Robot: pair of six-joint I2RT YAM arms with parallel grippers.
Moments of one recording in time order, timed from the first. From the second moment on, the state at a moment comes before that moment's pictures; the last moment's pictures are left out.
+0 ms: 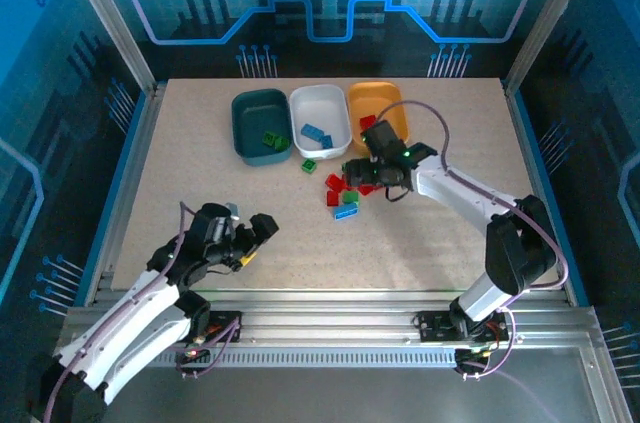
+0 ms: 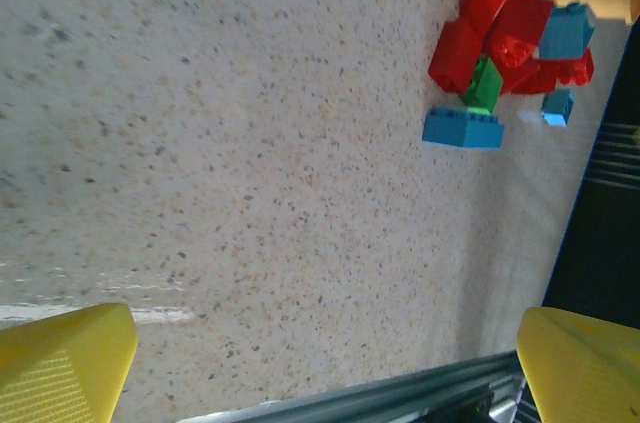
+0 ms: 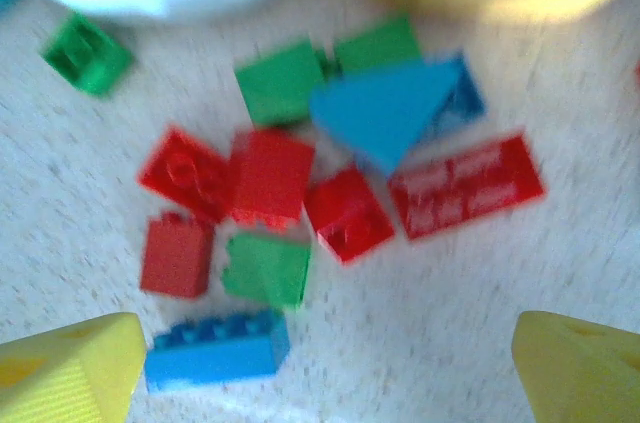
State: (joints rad) left arm -0.43 0.64 0.40 -0.54 0.25 -1.16; right arm 0.57 1.60 1.17 -0.66 0.12 0.49
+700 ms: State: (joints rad) left arm -0.40 0.54 0.38 -0.61 0.23 -1.18; right arm 0.72 1.81 1.14 -0.59 0.13 0.91
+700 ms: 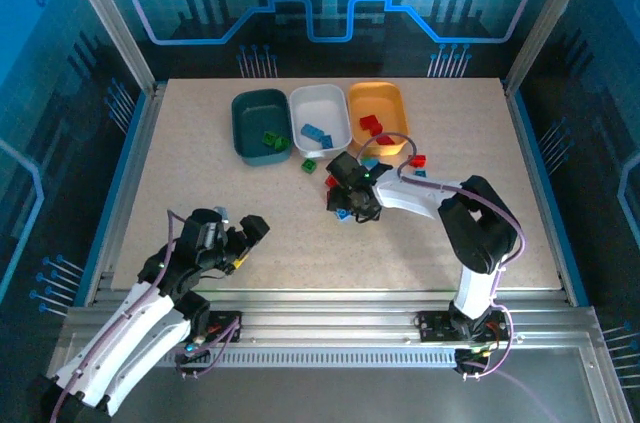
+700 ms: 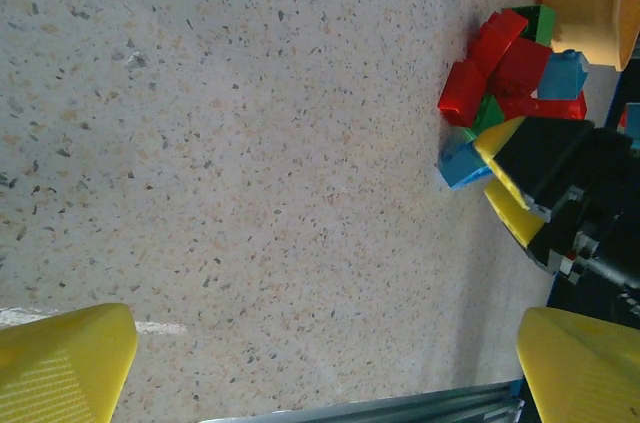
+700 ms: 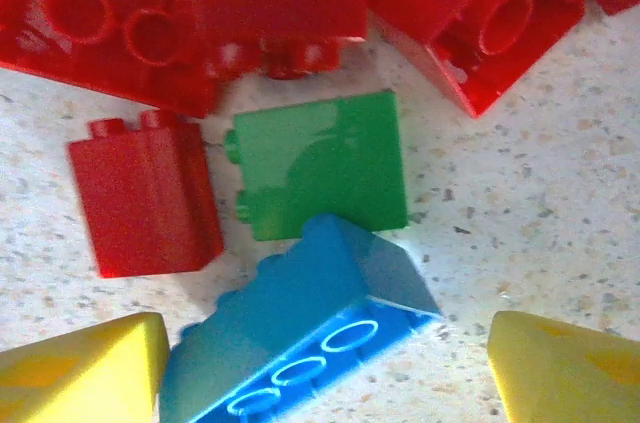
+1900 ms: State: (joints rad) left arm -0.39 0.54 0.34 -0.57 0.26 -1.19; right arm 0.71 1.79 1.07 -0.57 0.17 0.56
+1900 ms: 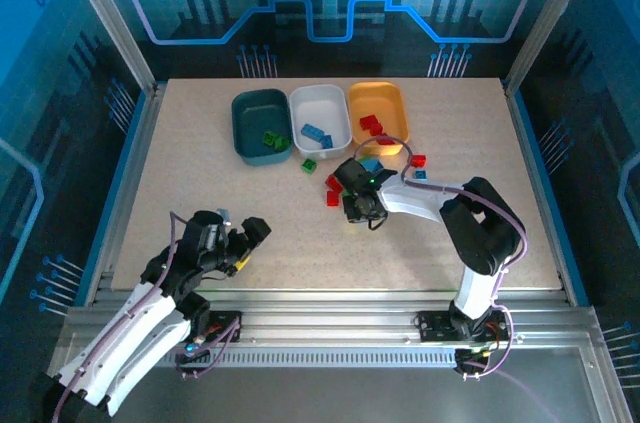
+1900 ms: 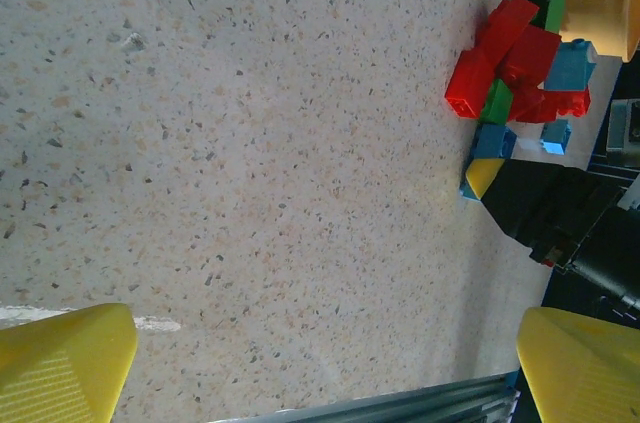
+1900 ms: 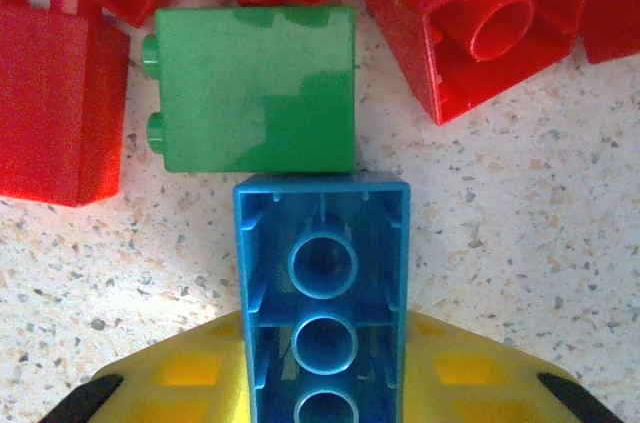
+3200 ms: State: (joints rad) left arm -0.31 0.84 0.52 -0.55 0.37 -0.99; right arm 0.56 2.40 2.23 -0.81 0.13 0.30
